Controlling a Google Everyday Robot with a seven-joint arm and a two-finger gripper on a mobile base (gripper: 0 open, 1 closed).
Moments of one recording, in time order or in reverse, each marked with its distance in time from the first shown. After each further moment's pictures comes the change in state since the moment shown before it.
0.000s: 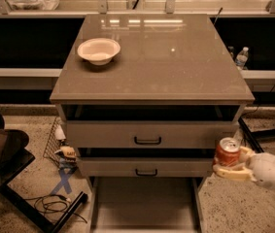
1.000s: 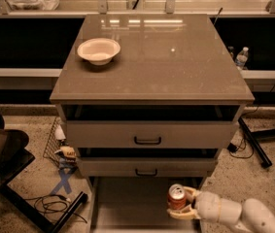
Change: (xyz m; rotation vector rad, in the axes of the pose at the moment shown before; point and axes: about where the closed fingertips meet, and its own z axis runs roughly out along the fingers) arm 0.186 0.106 0.106 -0.181 -0.006 -0.016
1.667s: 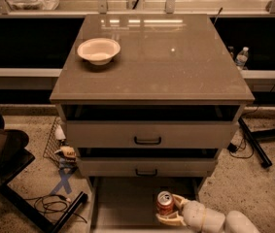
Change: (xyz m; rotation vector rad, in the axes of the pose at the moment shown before) arm 0.072 0.011 0.041 0.094 0.046 0.033
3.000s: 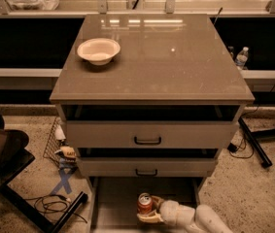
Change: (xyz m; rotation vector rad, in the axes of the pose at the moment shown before) arm 0.096 -0.002 0.097 -0.116 -0.068 0.077
